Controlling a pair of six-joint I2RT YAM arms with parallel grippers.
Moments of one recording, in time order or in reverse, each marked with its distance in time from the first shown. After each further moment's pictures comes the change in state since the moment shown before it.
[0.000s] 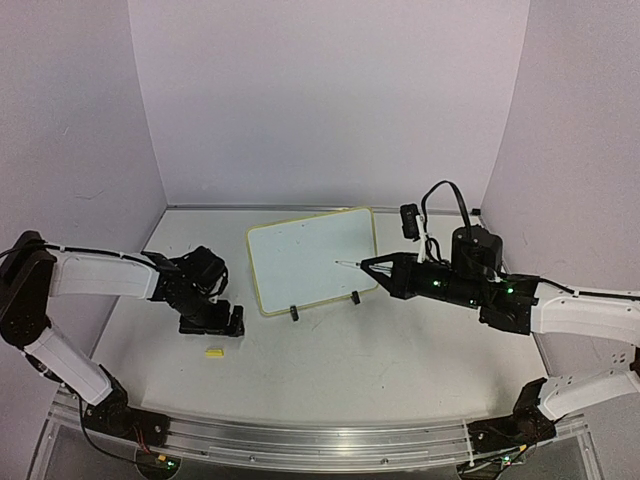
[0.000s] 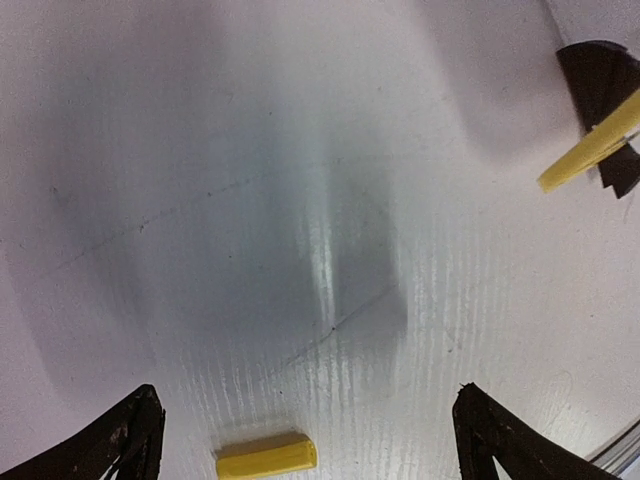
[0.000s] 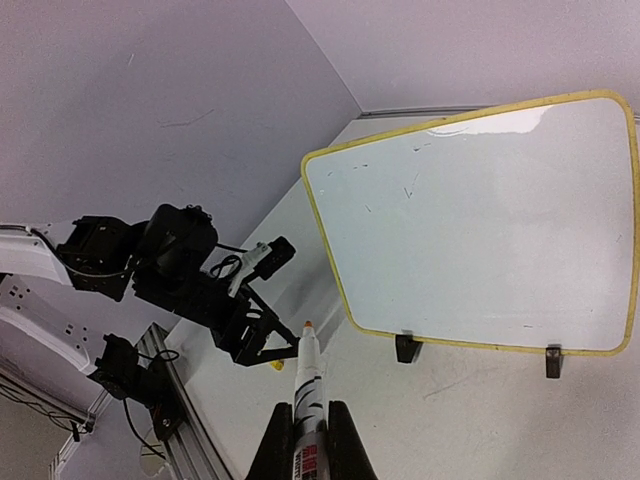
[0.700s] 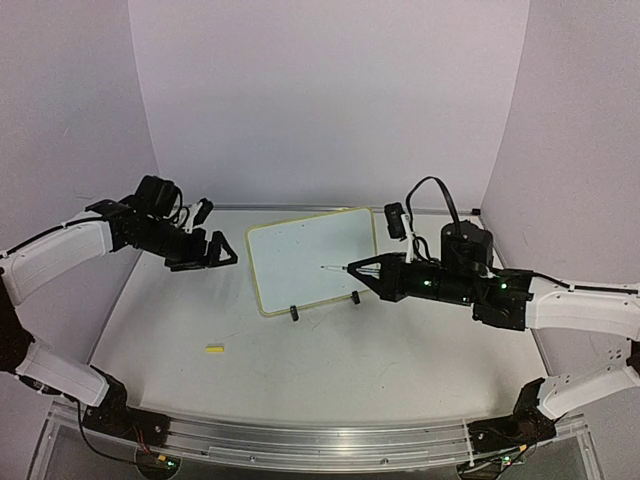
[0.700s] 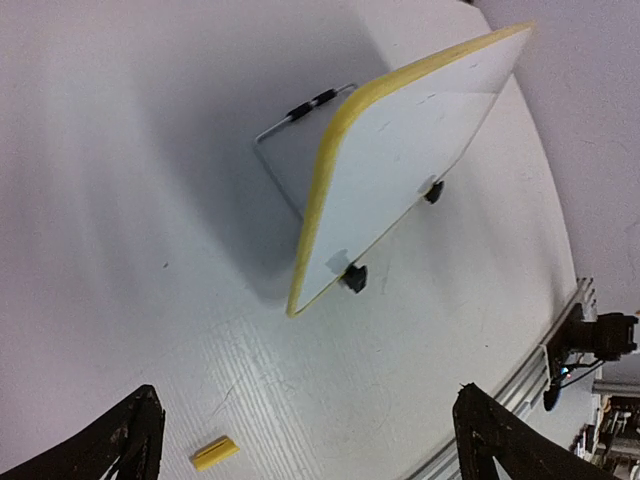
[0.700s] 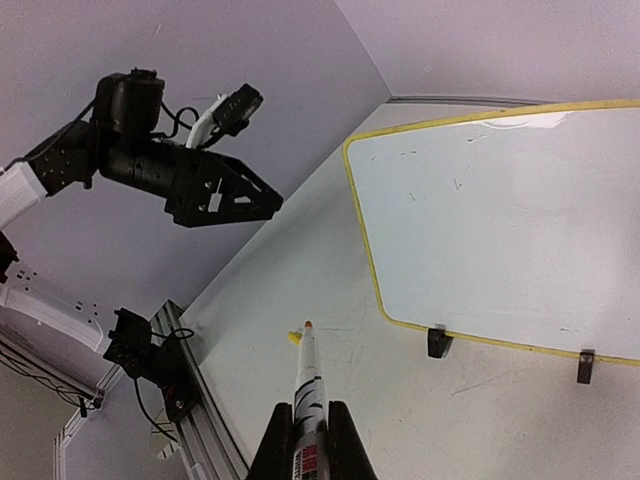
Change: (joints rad) left arm 0.254 -0.170 0.298 -0.122 0.357 0.270; right arm 0.051 0.051 0.072 -0.037 -0.033 -0.026
